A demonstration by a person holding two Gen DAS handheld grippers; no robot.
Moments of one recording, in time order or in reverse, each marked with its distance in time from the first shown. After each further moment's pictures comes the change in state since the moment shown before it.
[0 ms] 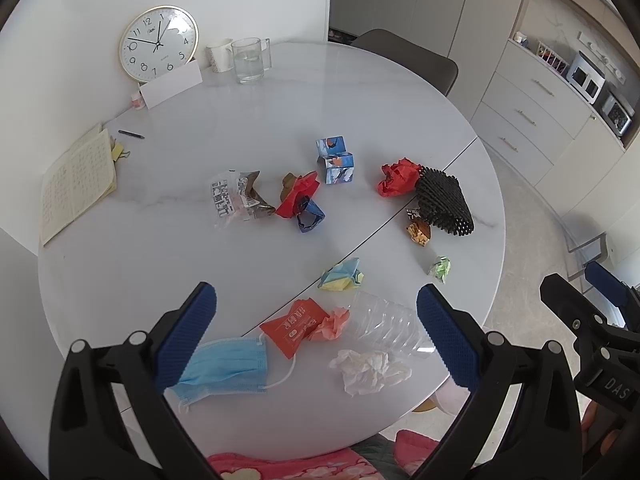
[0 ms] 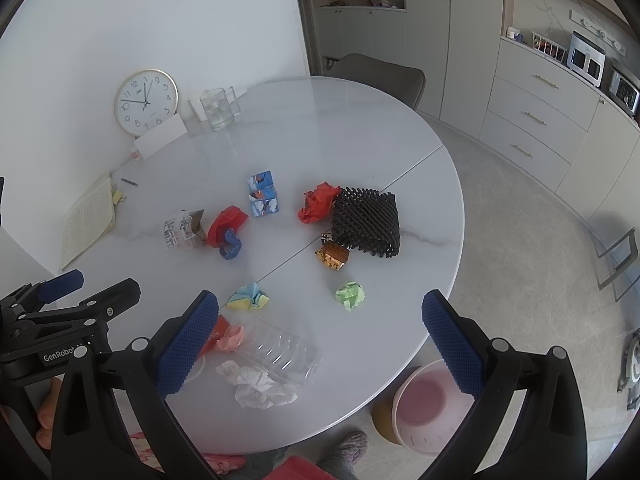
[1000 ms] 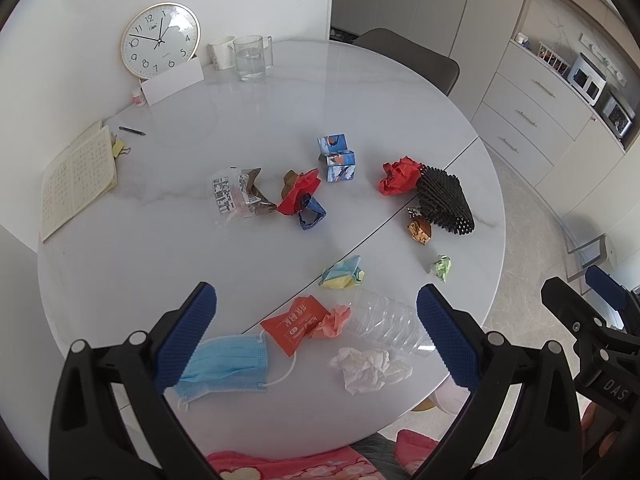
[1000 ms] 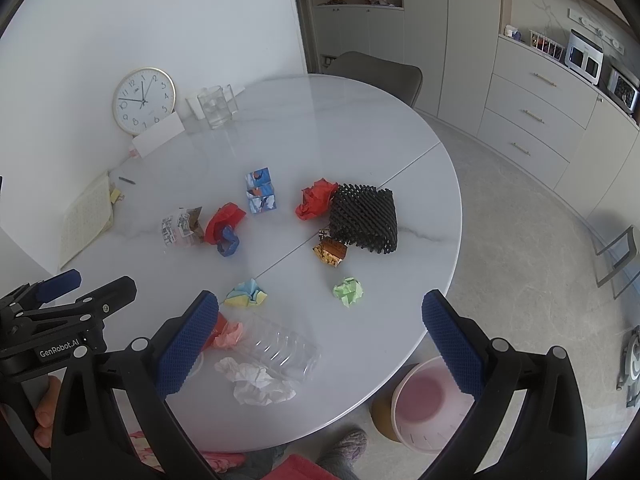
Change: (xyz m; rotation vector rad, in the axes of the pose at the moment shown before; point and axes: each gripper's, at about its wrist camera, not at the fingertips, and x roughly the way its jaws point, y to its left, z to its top) left arm 0.001 0.002 -0.002 -0.008 0.006 -0.003; right arm 0.001 0.001 -0.002 0.001 0.005 -0.004
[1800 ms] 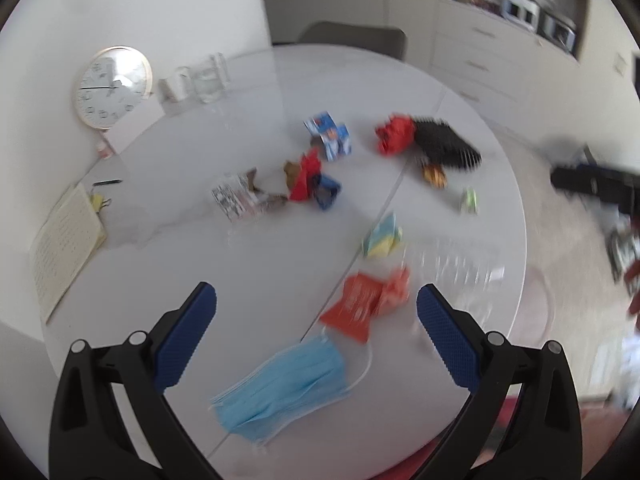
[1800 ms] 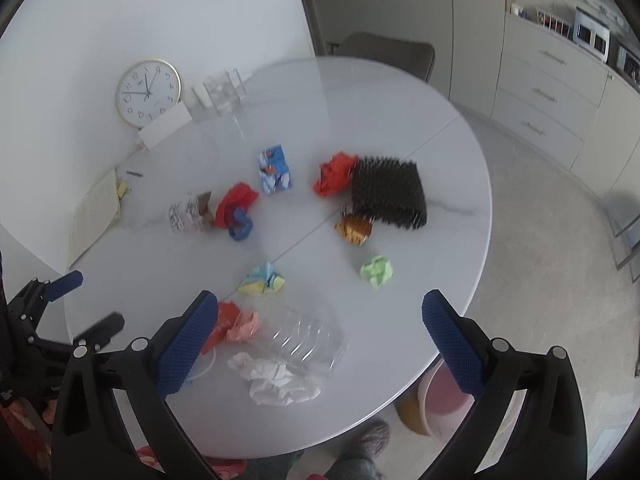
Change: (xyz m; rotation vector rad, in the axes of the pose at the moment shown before) left arm 0.041 0.059 -0.046 0.365 -0.037 -0.070; right arm 0.051 0.011 -0.028 0.047 0.083 0.064
